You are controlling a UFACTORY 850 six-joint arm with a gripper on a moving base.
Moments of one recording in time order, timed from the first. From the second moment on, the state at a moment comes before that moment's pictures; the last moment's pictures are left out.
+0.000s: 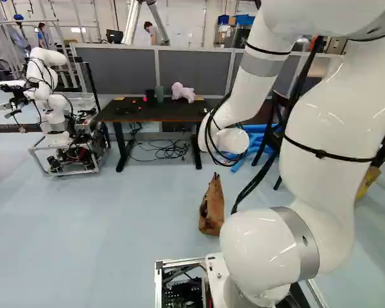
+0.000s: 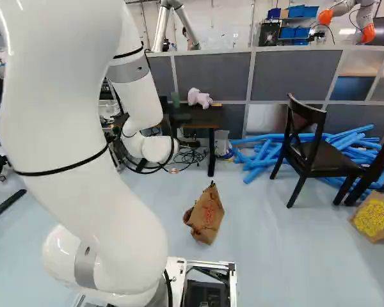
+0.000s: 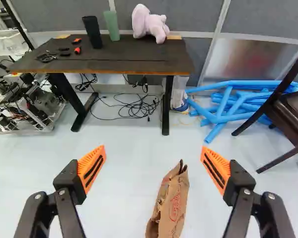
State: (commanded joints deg) arm -0.4 -9.9 -25.9 0.0 43.0 0.0
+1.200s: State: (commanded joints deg) arm -3.5 -27.3 -36.9 5.1 28.3 0.0
